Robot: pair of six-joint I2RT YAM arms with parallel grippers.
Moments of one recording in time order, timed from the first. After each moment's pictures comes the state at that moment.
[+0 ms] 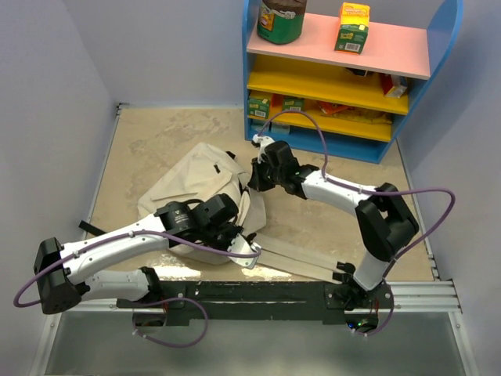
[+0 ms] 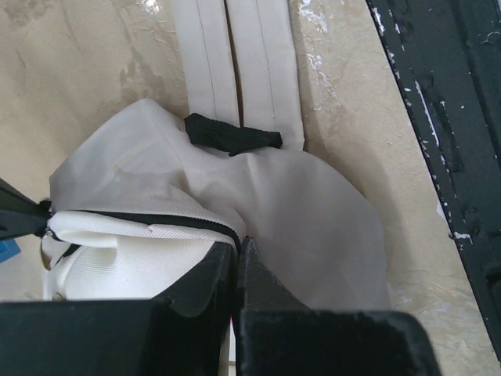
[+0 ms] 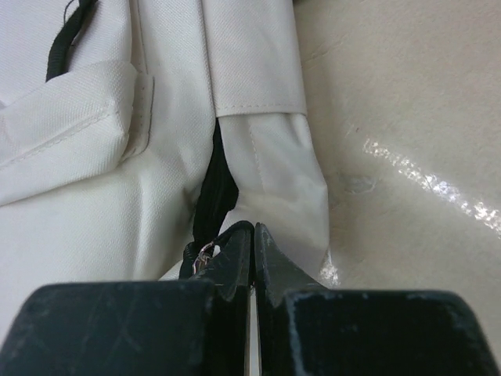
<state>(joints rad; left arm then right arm) -1.06 1.15 0.96 -0.87 0.20 1.02 0.65 1.69 1.11 -0.07 -0.12 0.33</state>
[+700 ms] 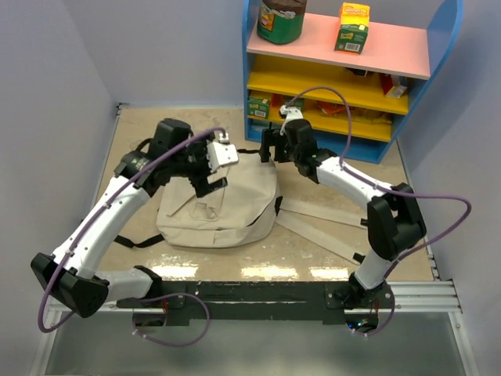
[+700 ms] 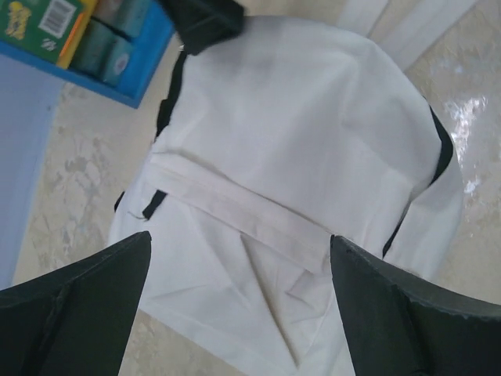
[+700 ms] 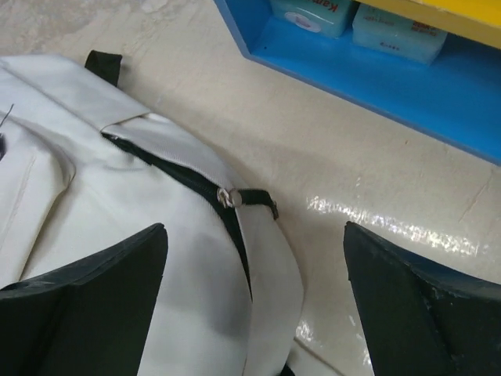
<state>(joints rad) -0.53 1.25 1.35 -0.83 0.37 0.75 0.51 1.72 1.27 -0.07 0.08 0.33</state>
